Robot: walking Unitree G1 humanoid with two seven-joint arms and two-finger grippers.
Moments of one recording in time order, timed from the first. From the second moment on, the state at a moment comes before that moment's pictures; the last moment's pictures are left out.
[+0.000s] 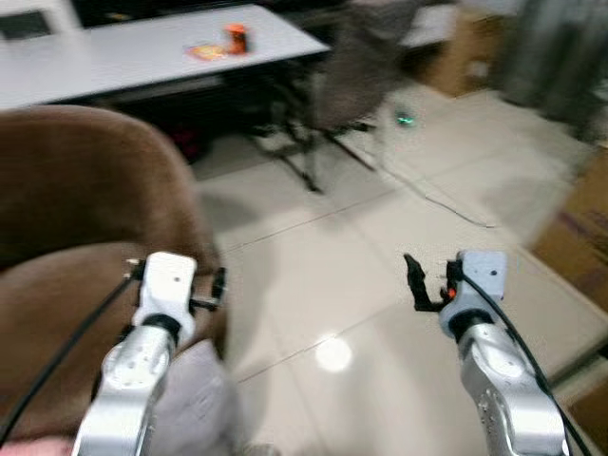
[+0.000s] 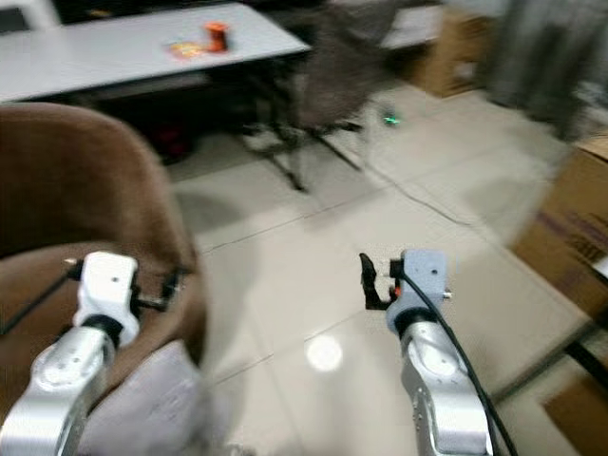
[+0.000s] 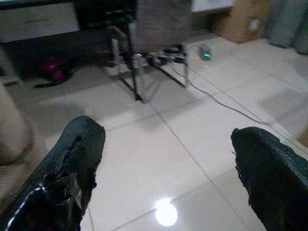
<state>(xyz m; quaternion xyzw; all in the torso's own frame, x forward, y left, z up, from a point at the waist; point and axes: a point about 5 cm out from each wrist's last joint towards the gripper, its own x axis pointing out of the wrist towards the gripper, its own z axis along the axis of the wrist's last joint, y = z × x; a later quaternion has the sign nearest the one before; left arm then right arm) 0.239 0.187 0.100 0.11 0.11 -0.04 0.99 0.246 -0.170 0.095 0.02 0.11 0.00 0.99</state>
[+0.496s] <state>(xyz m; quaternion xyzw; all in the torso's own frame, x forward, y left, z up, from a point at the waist) 0.242 0.197 0.109 0.11 0.07 -0.01 0.99 0.252 -0.160 0.097 0.02 0.10 0.01 0.99</state>
